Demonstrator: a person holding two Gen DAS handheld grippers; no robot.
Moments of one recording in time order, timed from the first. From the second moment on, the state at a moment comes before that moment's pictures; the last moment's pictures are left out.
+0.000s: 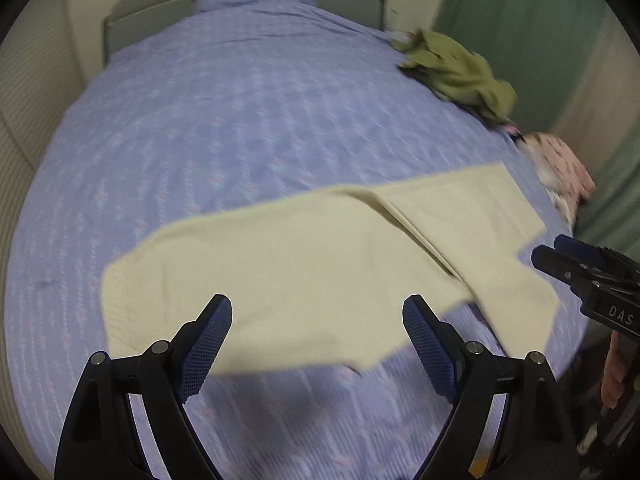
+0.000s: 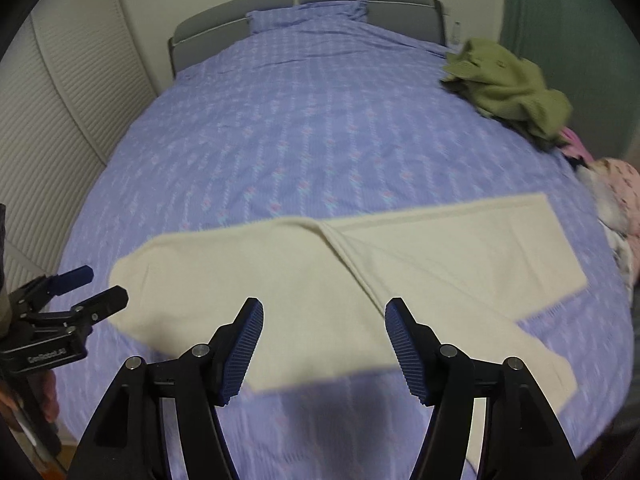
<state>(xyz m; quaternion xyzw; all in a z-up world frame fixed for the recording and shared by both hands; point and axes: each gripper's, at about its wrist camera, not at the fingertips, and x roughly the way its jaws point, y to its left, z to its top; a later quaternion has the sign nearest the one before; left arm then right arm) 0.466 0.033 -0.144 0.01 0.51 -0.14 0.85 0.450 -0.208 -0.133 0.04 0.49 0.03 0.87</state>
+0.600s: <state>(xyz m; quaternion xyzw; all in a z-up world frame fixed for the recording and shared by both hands) 0.348 -0.148 -0.205 0.01 0.58 -0.09 0.81 0.348 -0.372 -0.221 0.04 0.58 0.05 0.81</state>
